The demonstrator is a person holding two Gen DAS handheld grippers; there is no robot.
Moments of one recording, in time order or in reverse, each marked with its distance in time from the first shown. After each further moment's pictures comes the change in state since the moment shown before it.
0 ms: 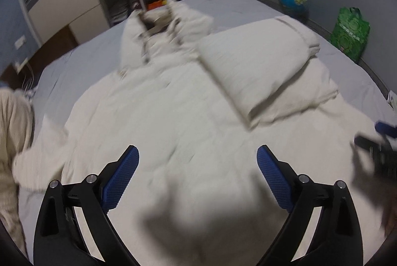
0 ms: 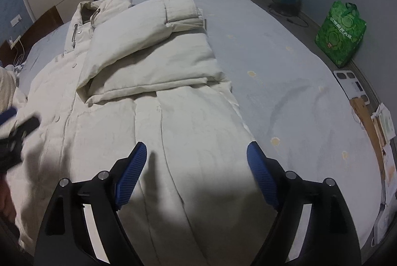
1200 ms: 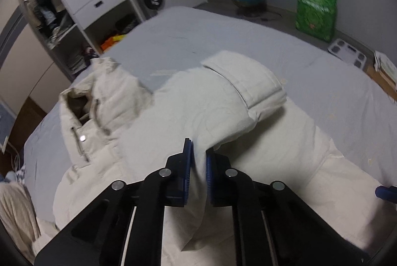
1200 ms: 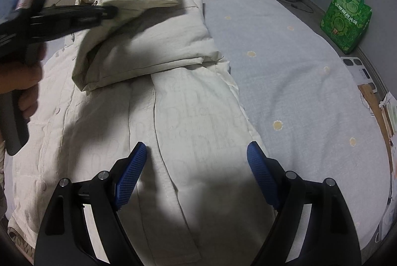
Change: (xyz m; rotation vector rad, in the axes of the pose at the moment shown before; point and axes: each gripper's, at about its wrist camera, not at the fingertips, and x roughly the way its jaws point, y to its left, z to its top) left arm 0.060 -0.085 0.104 0.289 -0.076 -0.068; right arm 0.007 -0.009 -0.011 0.022 0.065 0.051
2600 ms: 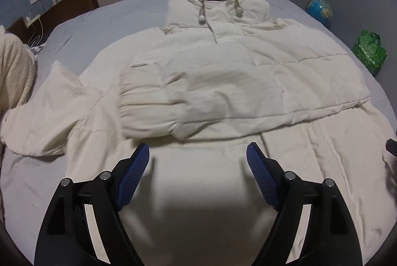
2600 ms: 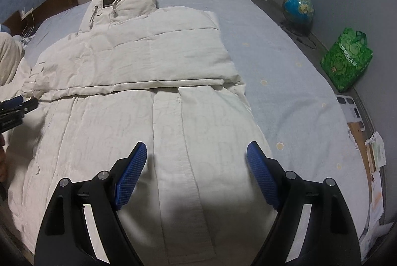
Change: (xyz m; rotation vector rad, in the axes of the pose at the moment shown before) left arm -0.063 0.141 -0.213 -0.496 0.123 0.046; right arm -0.017 0.037 -0.009 -0.191 -0.098 -0.076
